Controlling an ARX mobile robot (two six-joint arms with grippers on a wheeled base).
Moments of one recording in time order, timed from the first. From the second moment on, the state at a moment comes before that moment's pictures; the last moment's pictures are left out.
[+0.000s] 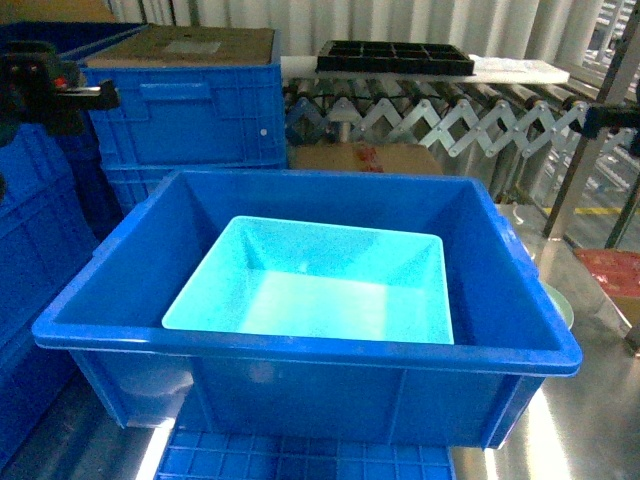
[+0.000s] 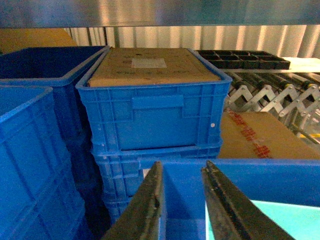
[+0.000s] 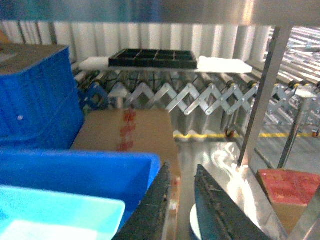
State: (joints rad) left arm -0.06 1.79 0.72 1.13 -0.08 0.02; right arm 0.12 1.77 0.66 1.16 0.13 0.01
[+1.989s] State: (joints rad) left arm 0.00 0.53 0.02 0.52 0.00 0.00; right arm 0.00 0.50 0.01 0.50 0.00 0.00
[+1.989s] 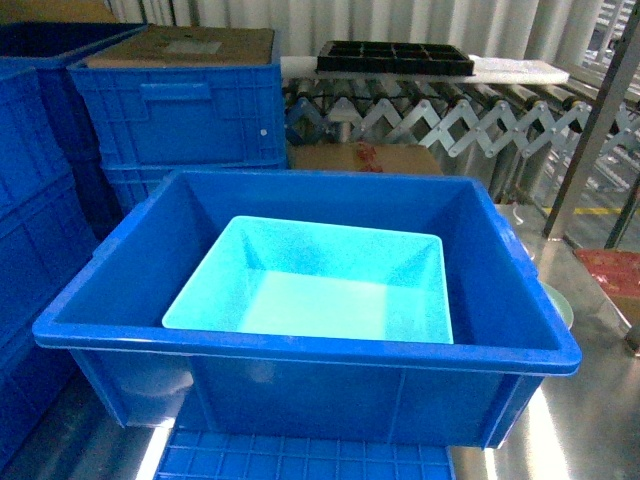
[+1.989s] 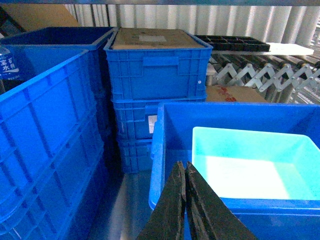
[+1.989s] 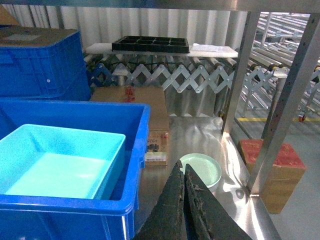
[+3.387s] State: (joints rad) left arm 0.00 0.01 0.02 0.00 0.00 0.00; right arm 0.00 0.00 0.01 0.00 0.00 0.00
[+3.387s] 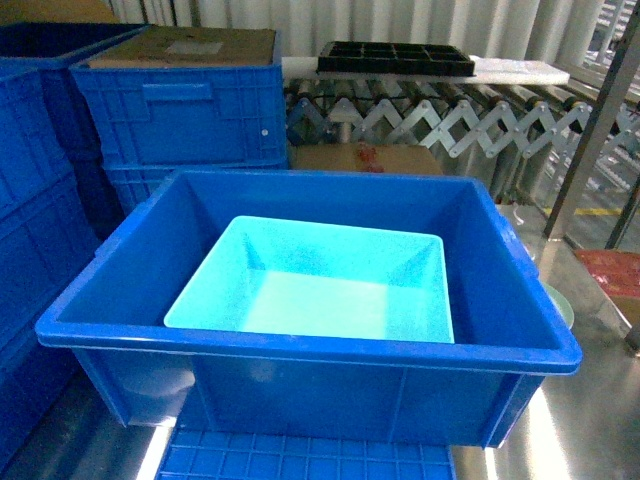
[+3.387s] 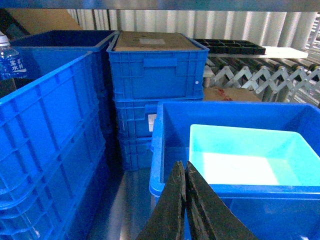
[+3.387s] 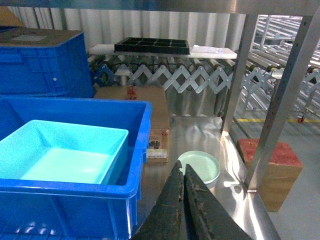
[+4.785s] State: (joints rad) left arm 0.00 0.01 0.02 0.00 0.00 0.00; right arm 0.00 0.00 0.01 0.00 0.00 0.00
